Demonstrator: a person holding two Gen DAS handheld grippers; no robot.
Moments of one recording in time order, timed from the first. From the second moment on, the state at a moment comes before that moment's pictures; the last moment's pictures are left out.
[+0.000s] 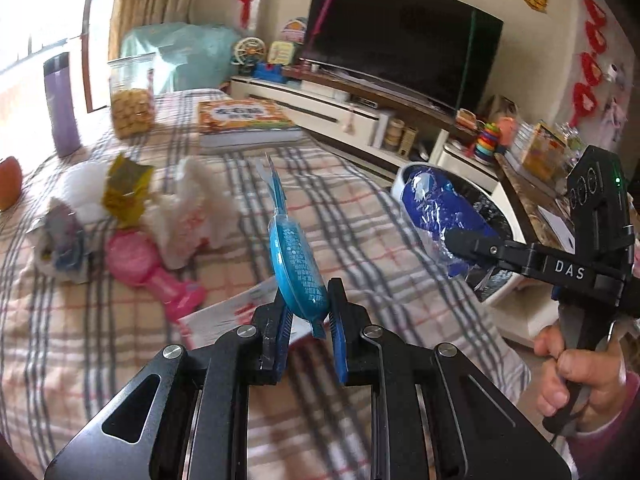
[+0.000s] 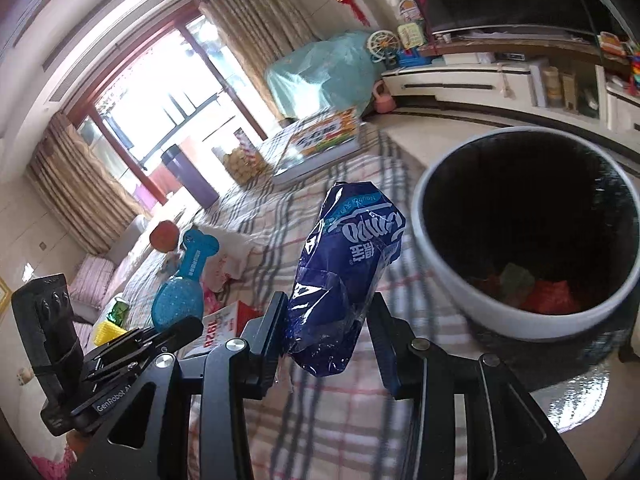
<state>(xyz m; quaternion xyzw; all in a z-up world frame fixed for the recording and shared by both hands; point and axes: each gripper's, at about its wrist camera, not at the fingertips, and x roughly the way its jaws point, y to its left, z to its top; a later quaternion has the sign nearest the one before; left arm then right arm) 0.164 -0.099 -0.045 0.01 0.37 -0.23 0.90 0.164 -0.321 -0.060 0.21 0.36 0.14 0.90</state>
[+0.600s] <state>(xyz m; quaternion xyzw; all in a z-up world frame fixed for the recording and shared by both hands) 0.173 -0.181 -0.042 0.05 0.37 -0.29 0.88 0.148 -0.386 -0.054 0.22 0.34 0.09 0.91</state>
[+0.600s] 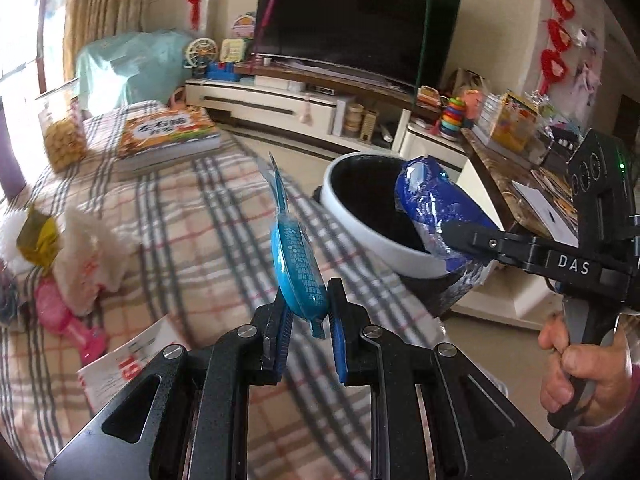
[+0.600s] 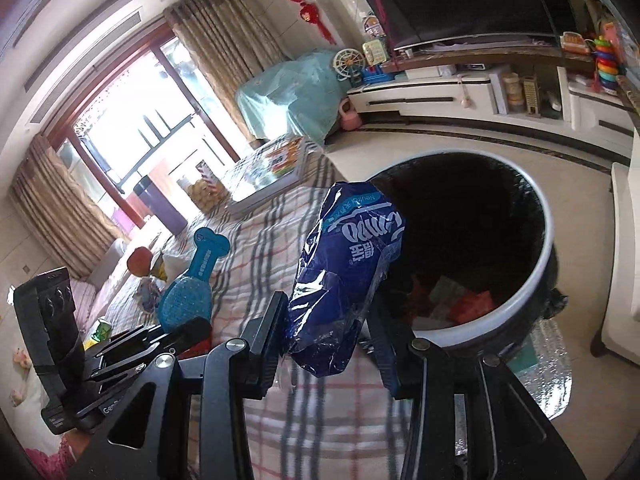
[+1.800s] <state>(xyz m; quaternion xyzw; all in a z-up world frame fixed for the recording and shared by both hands) 0.213 -0.288 -0.047 0.10 0.39 -0.33 0.85 0.170 -0.461 -0.063 0.23 0.36 0.04 0.90</state>
